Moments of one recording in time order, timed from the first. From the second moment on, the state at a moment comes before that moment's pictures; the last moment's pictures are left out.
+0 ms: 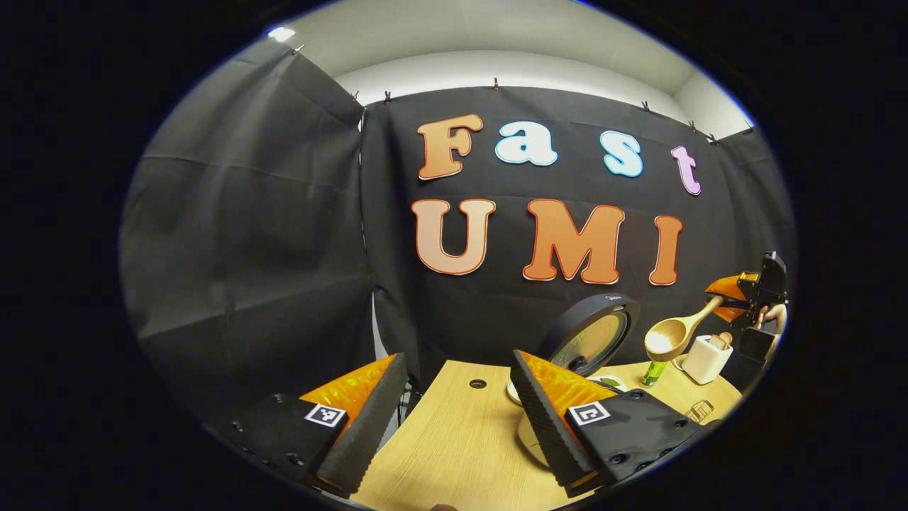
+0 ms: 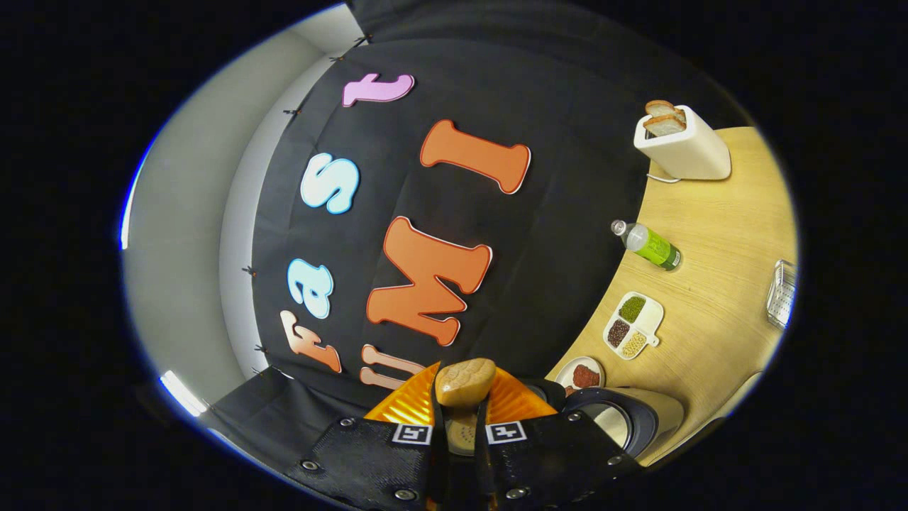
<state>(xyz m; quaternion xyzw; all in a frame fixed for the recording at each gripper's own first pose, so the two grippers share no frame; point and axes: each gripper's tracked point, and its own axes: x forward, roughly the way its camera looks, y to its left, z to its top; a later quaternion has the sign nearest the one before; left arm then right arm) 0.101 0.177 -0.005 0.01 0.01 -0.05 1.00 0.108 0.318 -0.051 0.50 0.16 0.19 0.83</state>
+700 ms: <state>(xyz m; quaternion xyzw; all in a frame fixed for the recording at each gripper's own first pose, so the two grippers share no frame) 0.110 0.193 -0.010 0.02 0.02 -0.04 1.00 0.114 0.345 -0.058 0.41 0.14 0.20 0.88</state>
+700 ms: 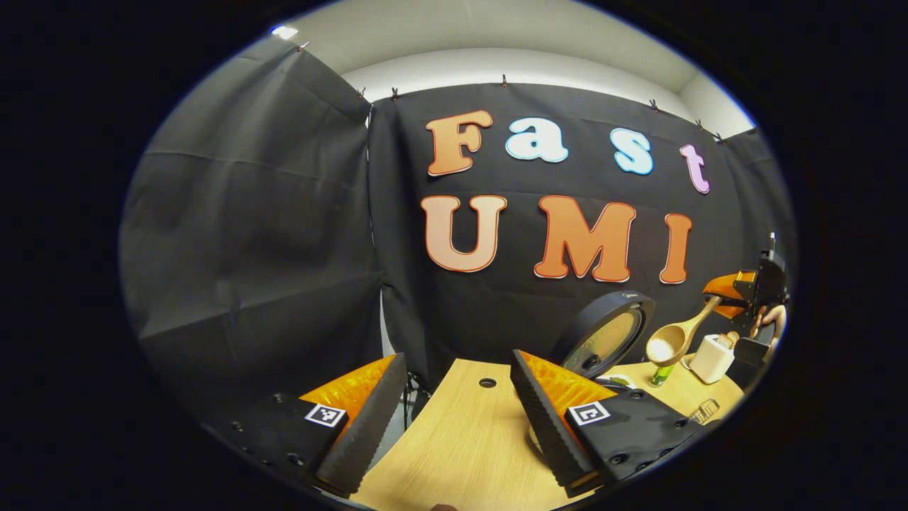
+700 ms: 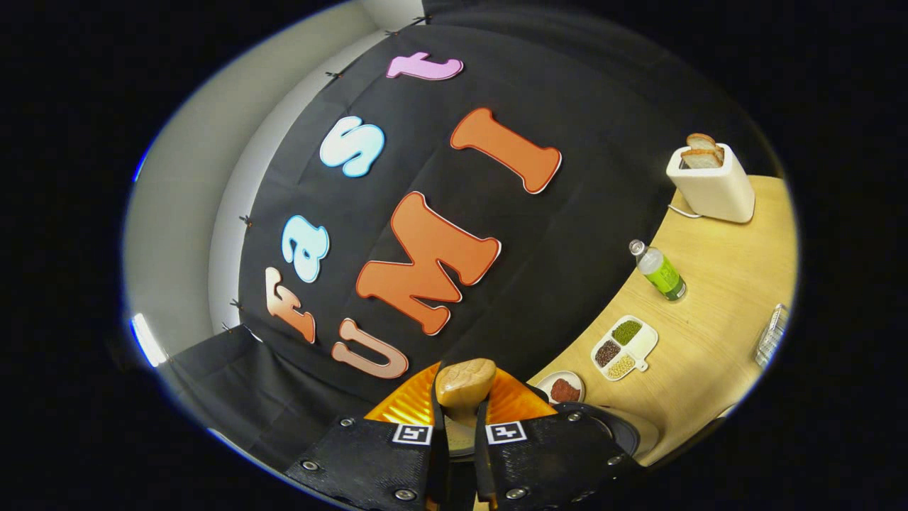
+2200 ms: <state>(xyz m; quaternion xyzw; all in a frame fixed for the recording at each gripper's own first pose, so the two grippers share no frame) 0.118 0.196 -0.007 0.01 0.01 -0.03 1.00 0.111 0.373 -0.056 0.28 0.12 0.23 0.92</state>
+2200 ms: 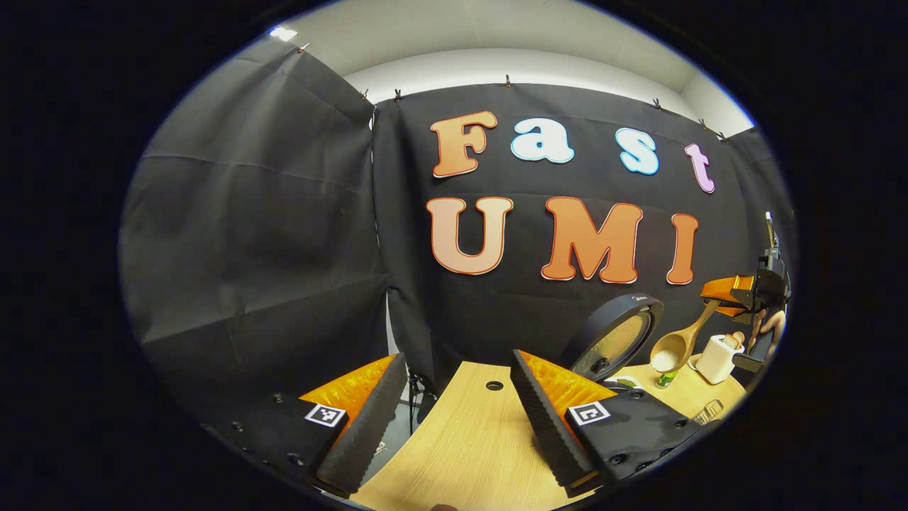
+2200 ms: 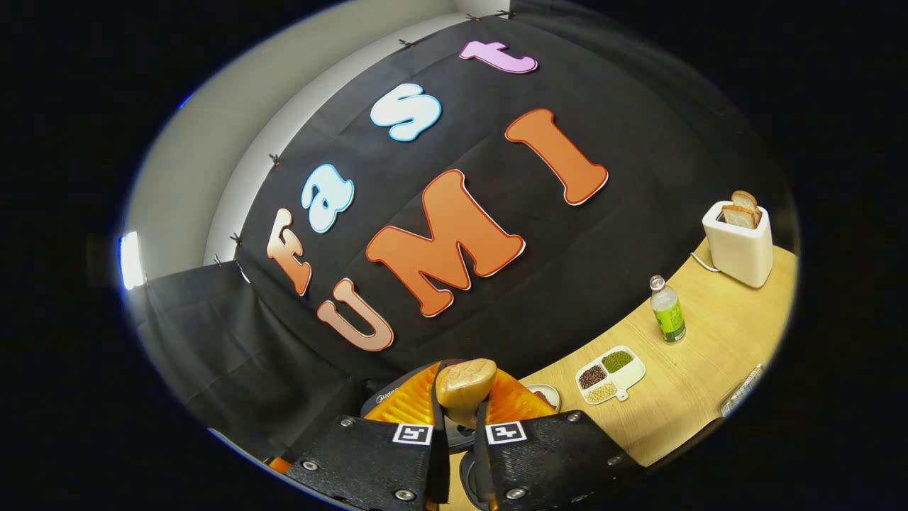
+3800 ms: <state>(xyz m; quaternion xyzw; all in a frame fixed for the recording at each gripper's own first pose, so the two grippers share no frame) 0.117 0.187 -0.011 0.04 0.02 -0.03 1.00 0.079 0.421 -0.061 0.06 0.08 0.32 0.94</state>
